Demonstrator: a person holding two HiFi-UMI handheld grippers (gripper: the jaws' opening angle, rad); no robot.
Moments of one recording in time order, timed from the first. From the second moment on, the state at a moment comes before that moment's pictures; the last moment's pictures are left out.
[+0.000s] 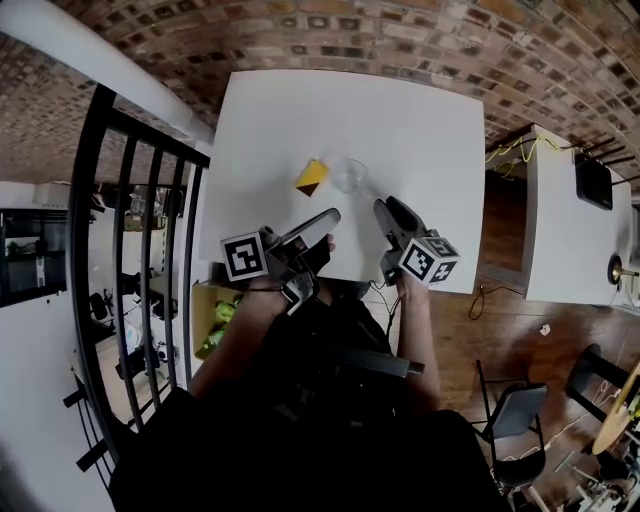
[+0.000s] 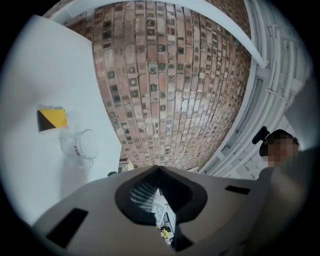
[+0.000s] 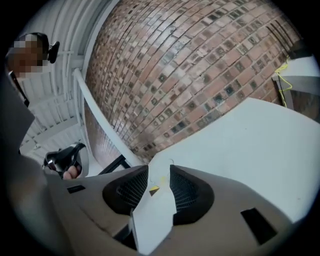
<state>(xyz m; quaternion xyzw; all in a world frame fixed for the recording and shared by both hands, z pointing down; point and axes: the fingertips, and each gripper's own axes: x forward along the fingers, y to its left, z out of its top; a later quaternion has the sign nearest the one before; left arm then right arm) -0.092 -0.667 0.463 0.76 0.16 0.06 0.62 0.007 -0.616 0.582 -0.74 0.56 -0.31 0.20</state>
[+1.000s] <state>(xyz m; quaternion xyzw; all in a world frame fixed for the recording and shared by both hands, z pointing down) -0.077 -0.711 0.477 0.77 0.12 0.08 0.62 0.004 -0.673 0.662 -0.70 0.67 -0.20 -0.14</state>
